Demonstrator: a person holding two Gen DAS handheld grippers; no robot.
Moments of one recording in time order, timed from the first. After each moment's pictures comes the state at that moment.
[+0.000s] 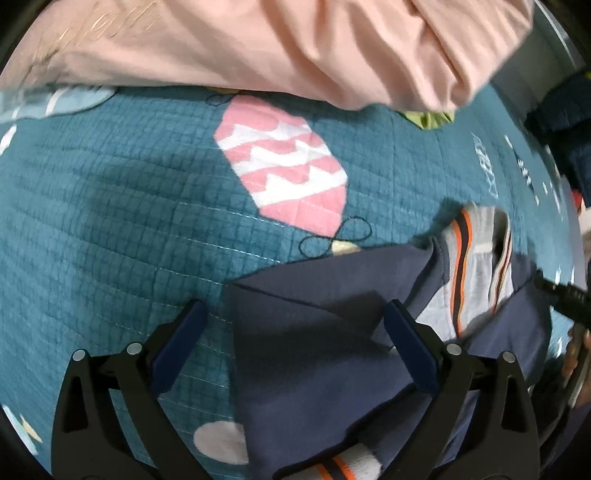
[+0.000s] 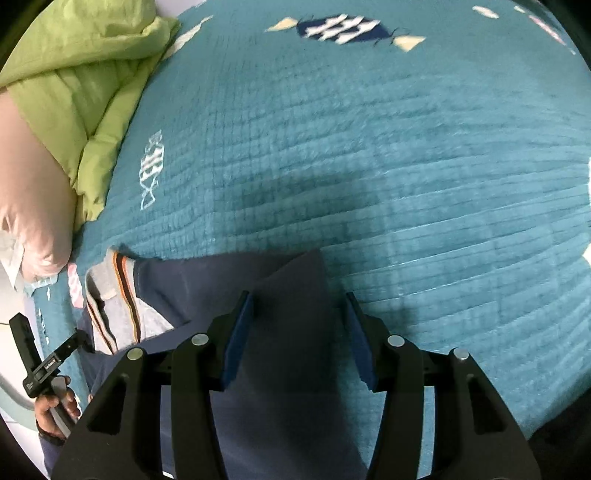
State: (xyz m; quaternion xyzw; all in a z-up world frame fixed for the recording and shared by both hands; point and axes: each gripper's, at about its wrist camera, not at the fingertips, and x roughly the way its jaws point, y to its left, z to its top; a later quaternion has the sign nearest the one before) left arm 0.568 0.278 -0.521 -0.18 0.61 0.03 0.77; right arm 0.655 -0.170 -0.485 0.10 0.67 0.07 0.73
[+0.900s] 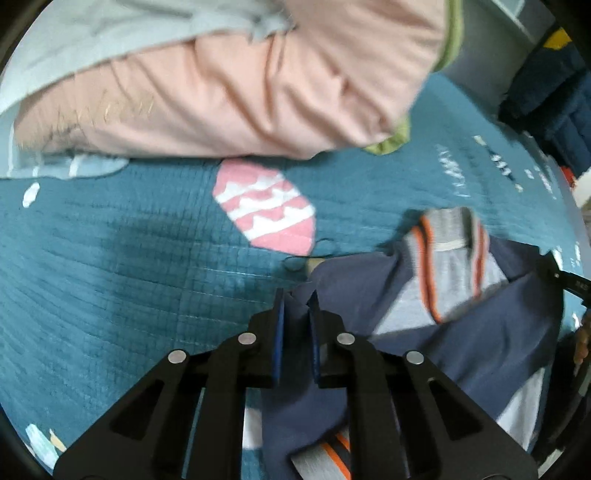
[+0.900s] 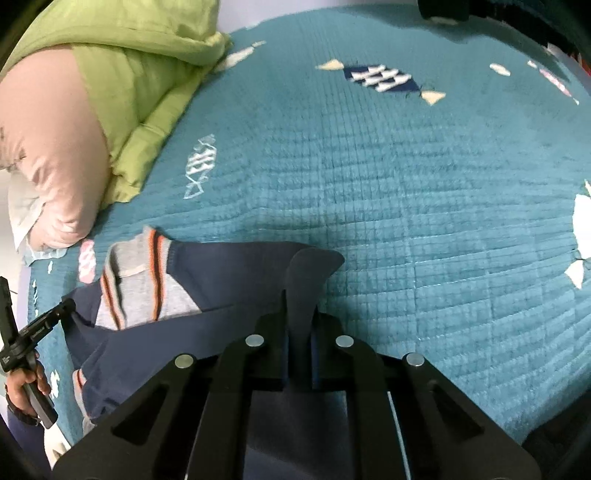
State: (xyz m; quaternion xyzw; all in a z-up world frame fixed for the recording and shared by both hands) left arm 0.551 0.264 -0.458 -0.12 0.55 0.01 0.83; right arm 0.620 -0.153 -0.443 0.06 0.60 0.11 0.79
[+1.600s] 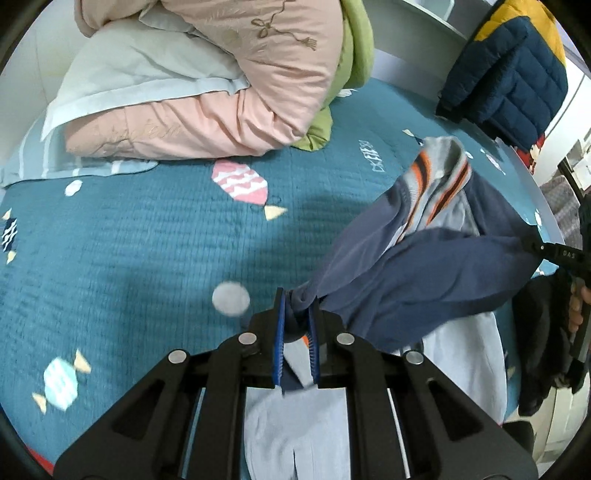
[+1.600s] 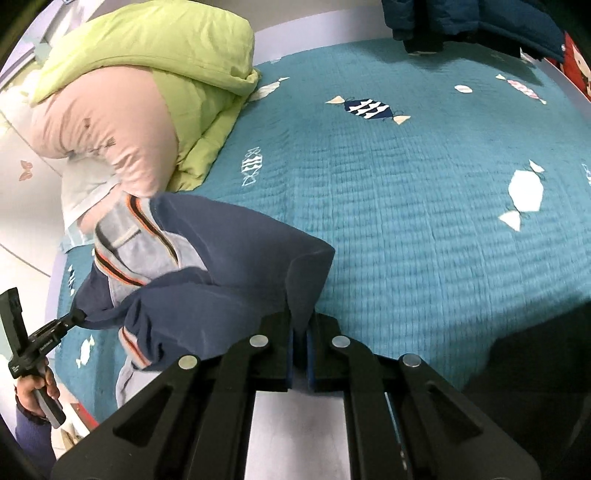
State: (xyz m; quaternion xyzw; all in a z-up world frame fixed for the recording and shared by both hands) left arm 0.418 0.229 -0.355 -0.10 0.52 -0.03 0.85; right arm 0.502 -0.180 -0.337 0.08 0.57 0.13 0.81
